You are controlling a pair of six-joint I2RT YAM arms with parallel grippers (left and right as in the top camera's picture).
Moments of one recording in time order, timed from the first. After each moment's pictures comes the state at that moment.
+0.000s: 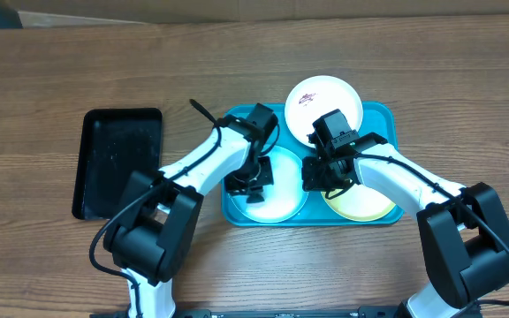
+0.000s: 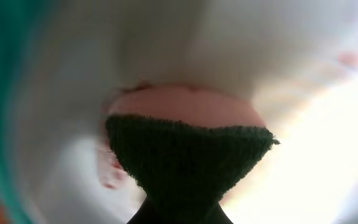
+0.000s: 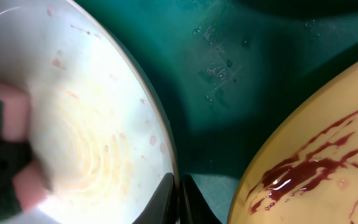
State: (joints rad) left arm -0.50 1.98 1.31 -0.93 0.11 -0.65; right arm 0.43 1.79 1.04 -0.60 -0.26 0.42
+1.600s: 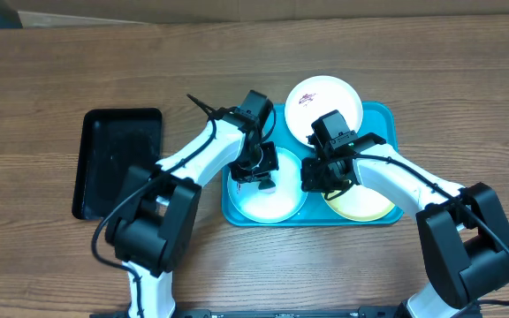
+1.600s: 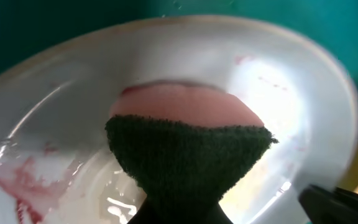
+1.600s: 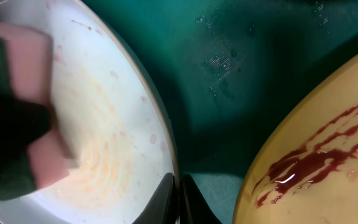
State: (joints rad) left arm -0.47 2.03 1.36 -0.81 0.30 -0.64; right arm 0.44 1.79 1.05 -0.61 -0.27 0.44
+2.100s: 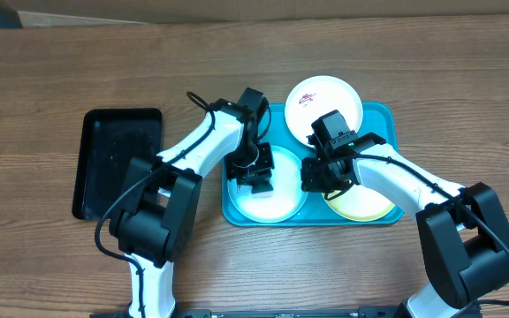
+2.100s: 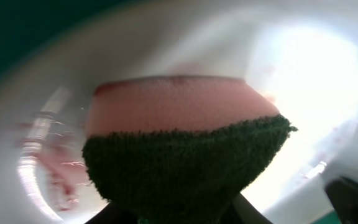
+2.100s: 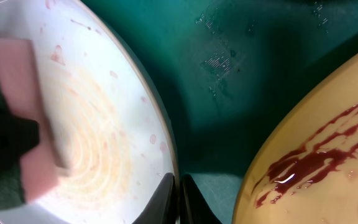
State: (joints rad) left arm -0.44 2.08 1.45 -0.98 0.30 -0.62; right arm 0.44 1.79 1.05 -0.61 -0.27 0.44
